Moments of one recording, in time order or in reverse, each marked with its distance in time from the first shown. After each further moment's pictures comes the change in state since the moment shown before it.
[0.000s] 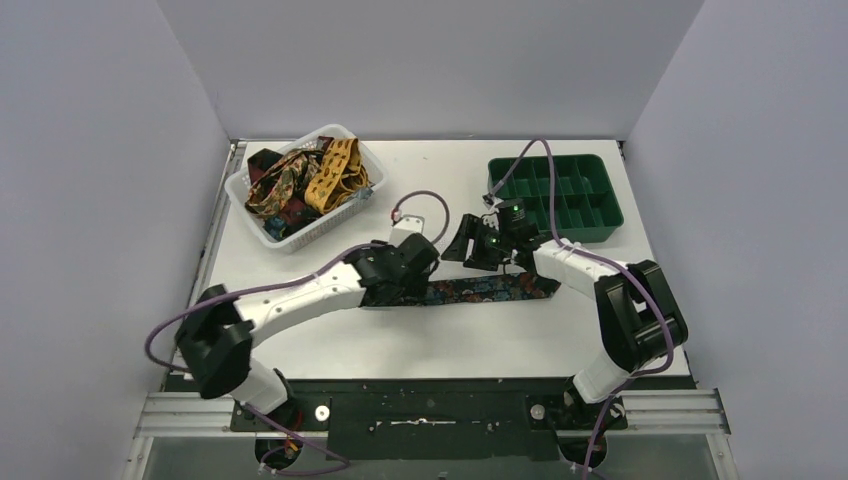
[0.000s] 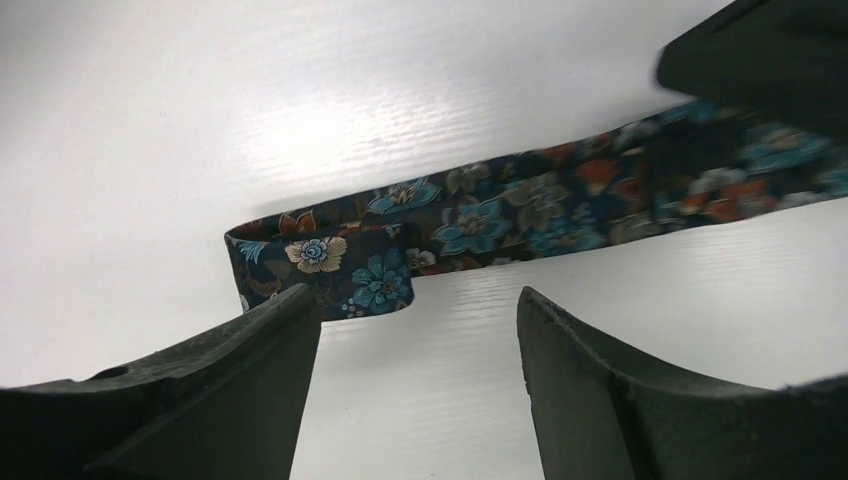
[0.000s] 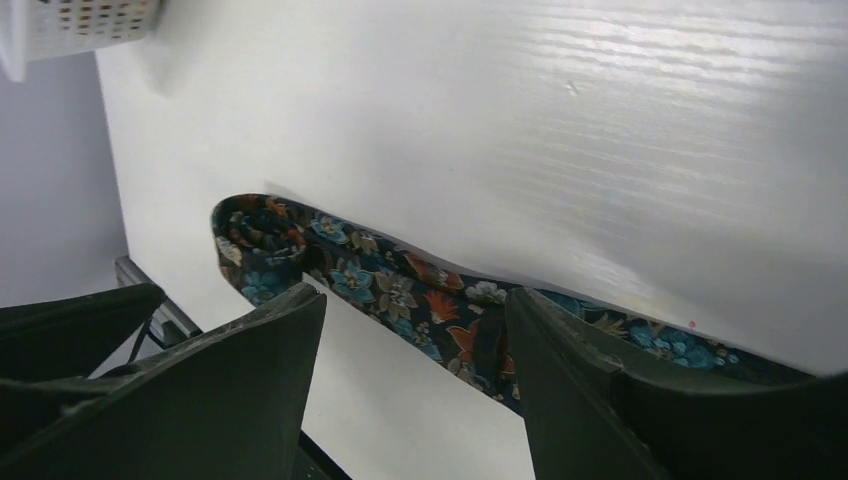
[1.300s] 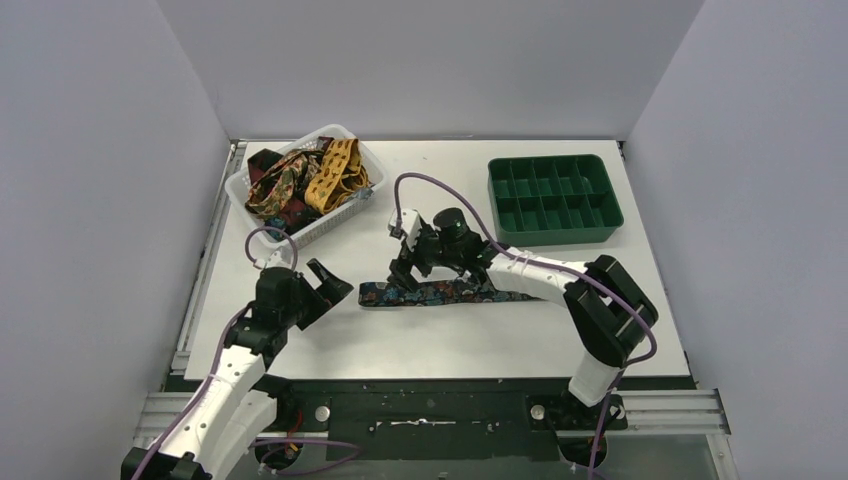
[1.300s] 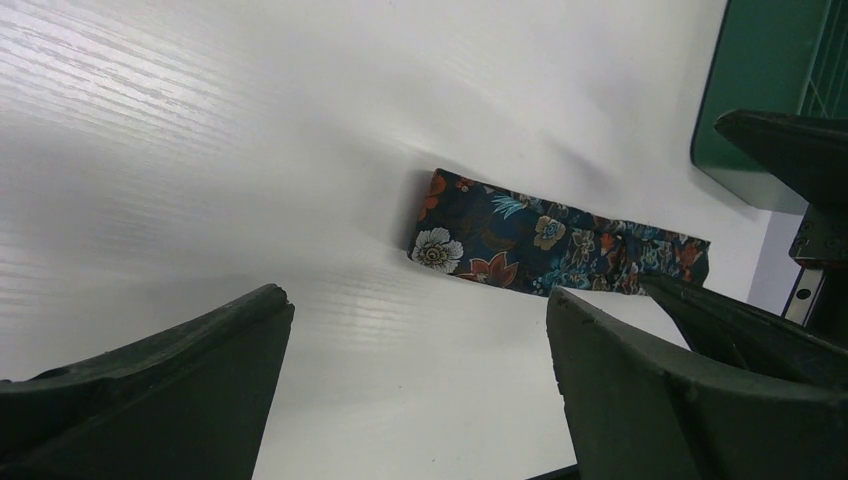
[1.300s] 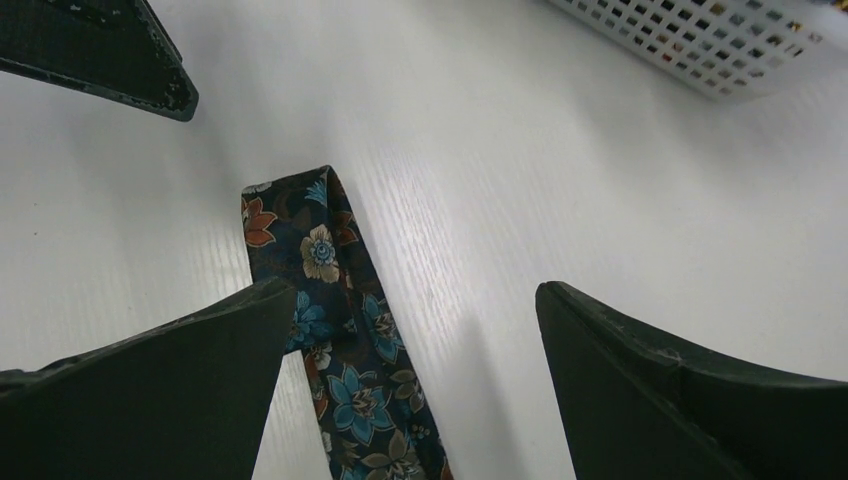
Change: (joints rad) left arm 0.726 -0.853 -0.776 0.373 0.636 -0.231; right arm 0.344 0.089 0.099 0.304 -0.019 -0.894
